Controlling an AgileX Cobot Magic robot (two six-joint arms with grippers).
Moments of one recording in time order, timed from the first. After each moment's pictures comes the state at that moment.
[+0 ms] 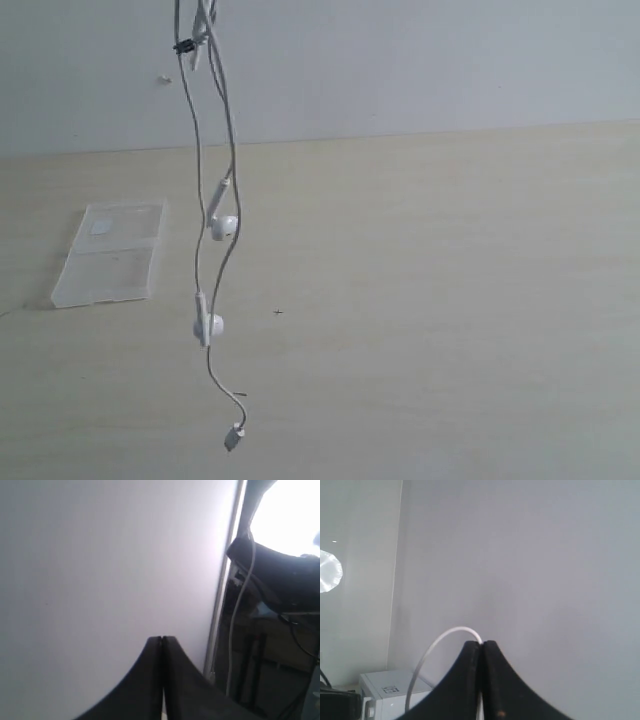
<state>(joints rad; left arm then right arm) 0.06 0.87 -1.54 -1.14 0.80 0.57 0.82 1.39 -2.07 0.55 0.45 -0.45</state>
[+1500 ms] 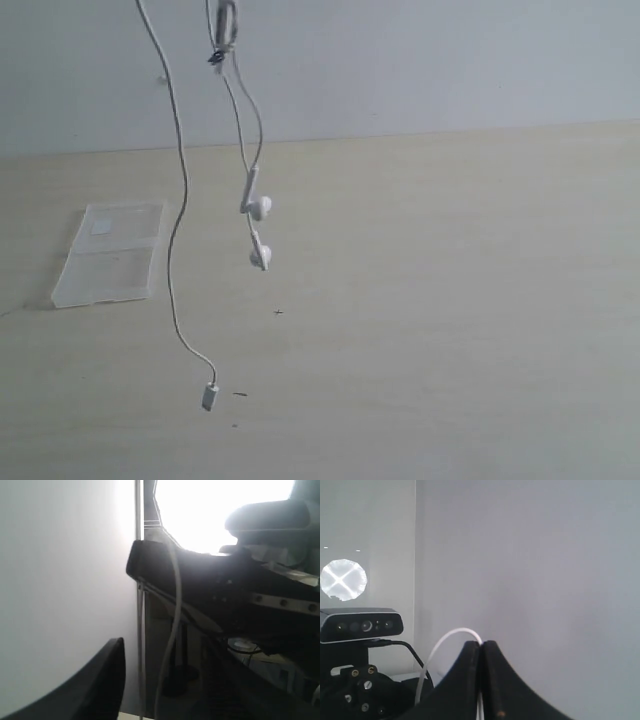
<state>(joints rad) -0.16 1.23 -1.83 -1.30 0.94 0.84 0.82 1.49 -2.08 0.79 0.42 -0.60</state>
